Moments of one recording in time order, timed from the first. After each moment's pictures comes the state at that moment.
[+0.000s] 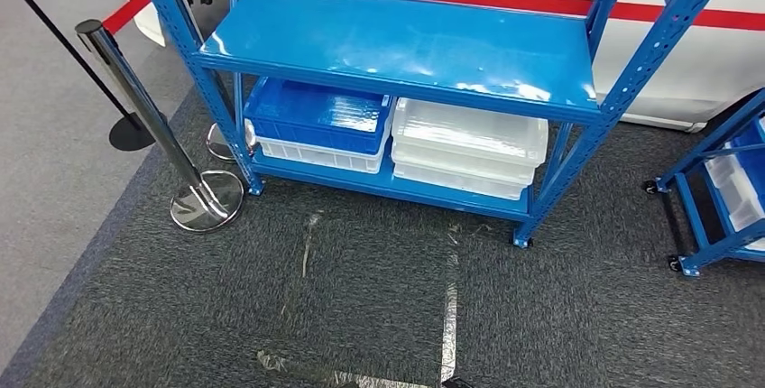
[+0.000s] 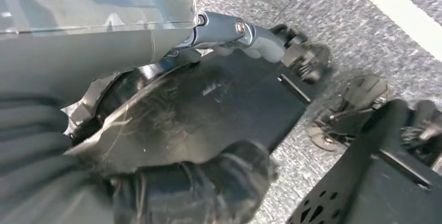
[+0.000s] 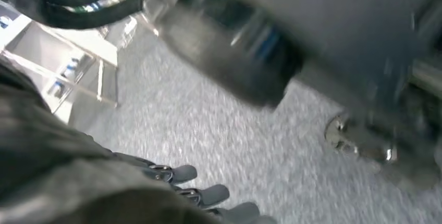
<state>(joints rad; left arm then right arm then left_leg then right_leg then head) -0.23 -0.06 -1.34 -0.21 0.67 0.29 0.01 -0.21 -0.10 0.89 -0.20 -0.68 -0.10 0.20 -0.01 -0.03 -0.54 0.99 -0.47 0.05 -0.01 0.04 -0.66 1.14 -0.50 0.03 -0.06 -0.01</state>
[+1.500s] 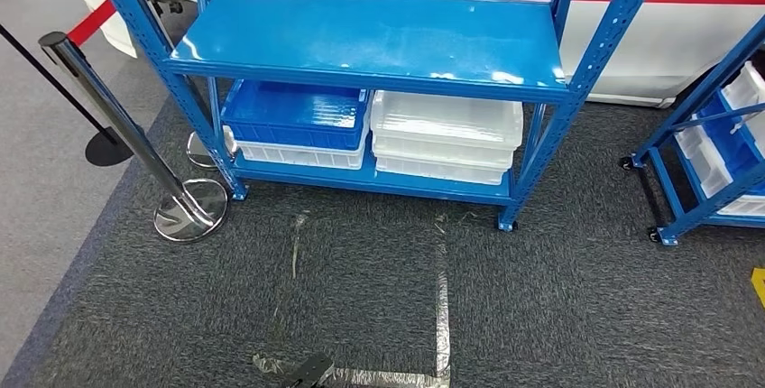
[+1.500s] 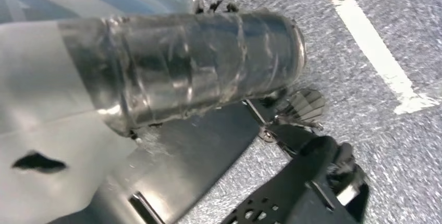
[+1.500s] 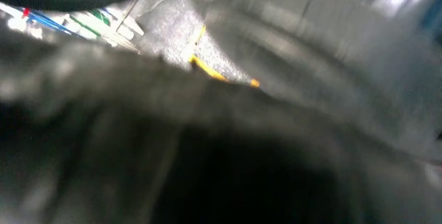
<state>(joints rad) -0.01 -0.03 -0.54 -0.34 0.18 0.09 0.01 0.10 -0.05 0.37 -0.27 -0.20 -0.03 0.08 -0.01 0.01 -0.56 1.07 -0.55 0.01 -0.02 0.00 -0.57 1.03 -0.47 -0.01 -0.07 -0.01</state>
